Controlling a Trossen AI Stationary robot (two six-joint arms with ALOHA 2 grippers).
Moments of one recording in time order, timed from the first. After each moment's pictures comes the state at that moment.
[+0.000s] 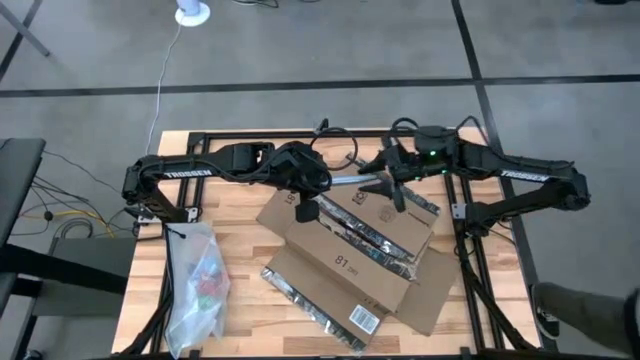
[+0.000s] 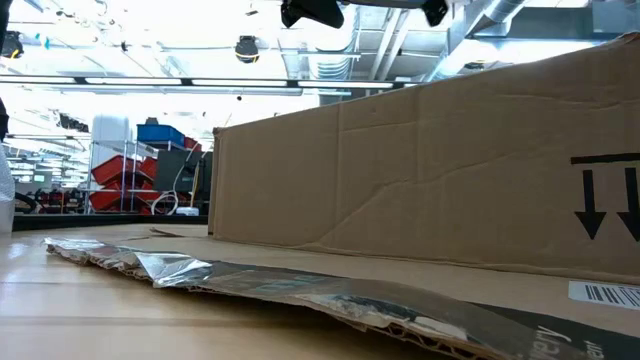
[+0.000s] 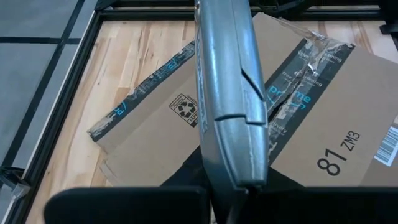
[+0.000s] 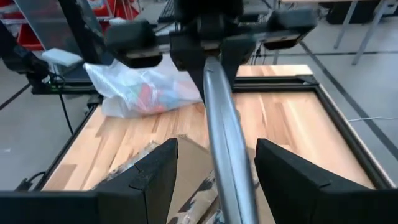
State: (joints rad) left arm 0.06 1.64 1.71 -0.79 -0.09 0.04; right arm -0.19 1.13 1.10 -0.31 -0.26 -0.06
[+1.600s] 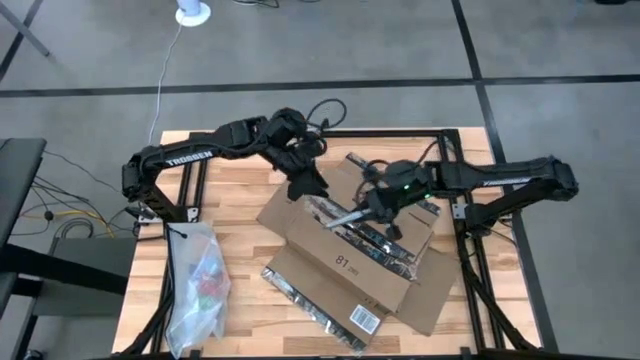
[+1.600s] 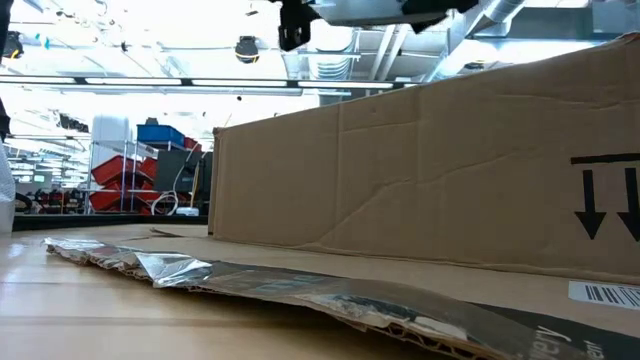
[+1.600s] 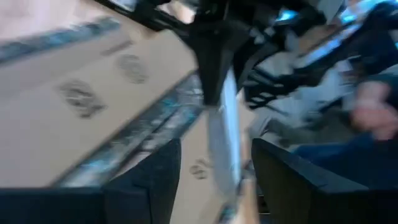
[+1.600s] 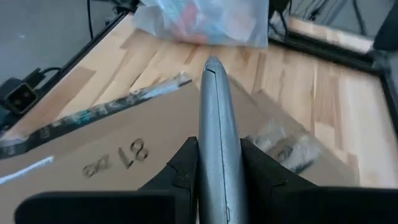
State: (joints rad) left arm 0.27 1.62 1.63 -0.67 0.64 -0.31; right arm 0.02 1.26 1.10 -0.42 -0.17 -0.32
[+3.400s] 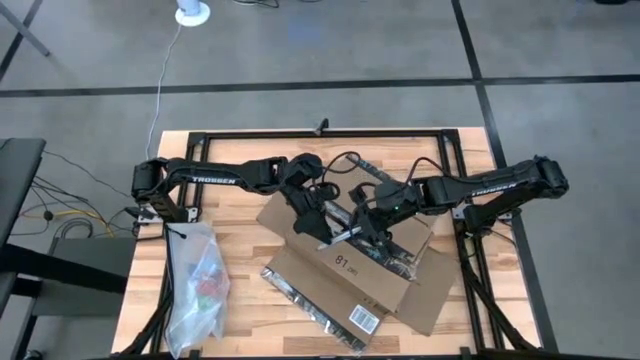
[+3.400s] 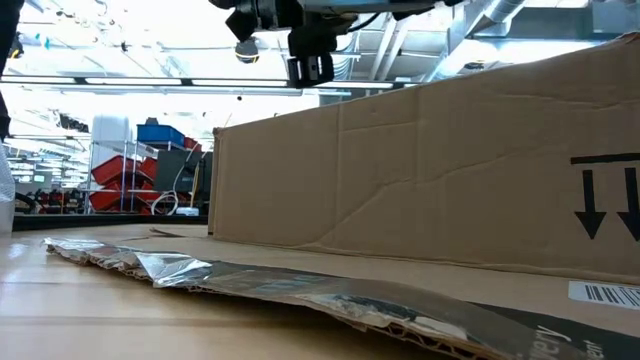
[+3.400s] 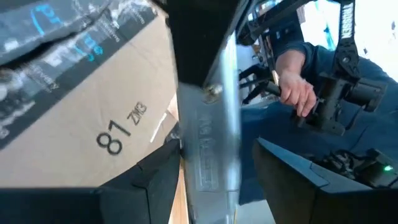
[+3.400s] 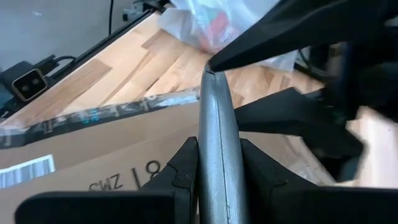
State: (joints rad) left arm 0.12 1.70 1.34 -0.22 0.89 -0.57; right arm 0.13 1.35 1.10 -0.33 -0.14 -0.40
